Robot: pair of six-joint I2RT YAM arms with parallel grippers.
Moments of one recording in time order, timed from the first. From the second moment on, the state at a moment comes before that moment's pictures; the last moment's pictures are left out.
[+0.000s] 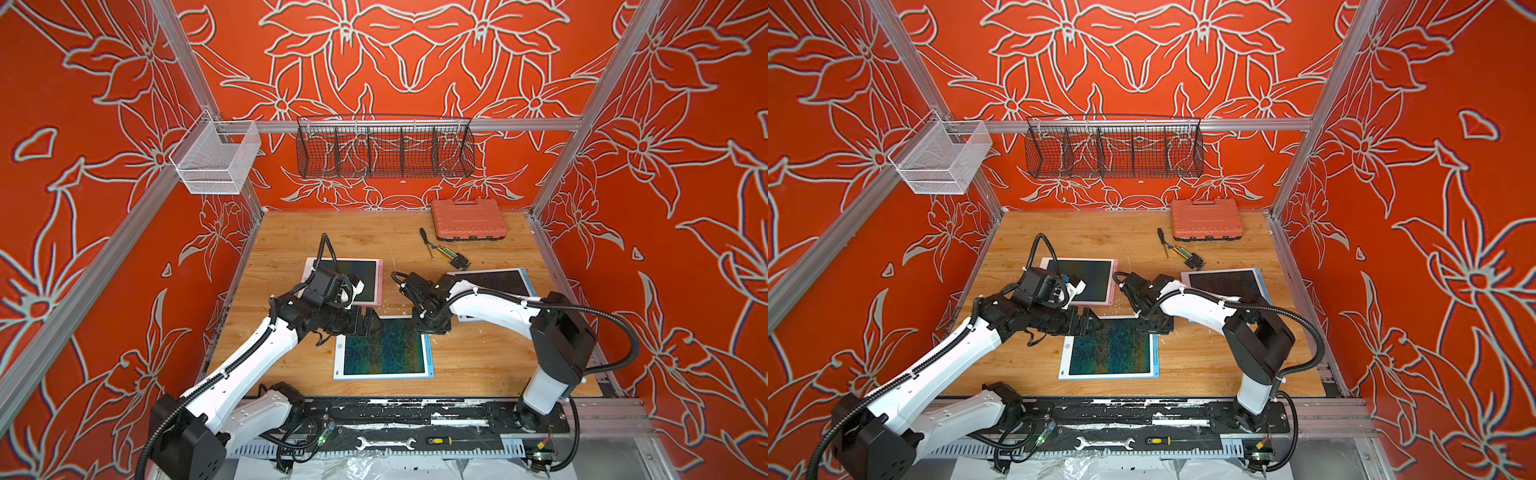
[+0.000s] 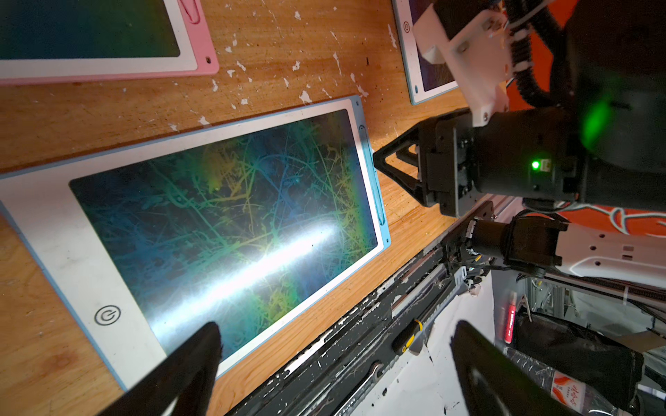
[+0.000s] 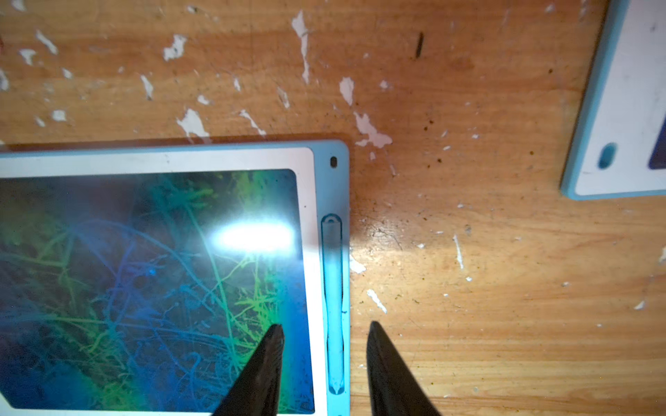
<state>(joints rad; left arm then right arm) -0.44 1.06 0.87 -0.81 0.51 -0.46 0.85 1.73 1.20 -0.94 0.05 0.90</state>
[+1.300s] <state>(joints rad) -0.44 1.06 0.90 -0.84 0.48 -0.48 0.79 1.68 1.00 -0.66 -0.15 0.94</state>
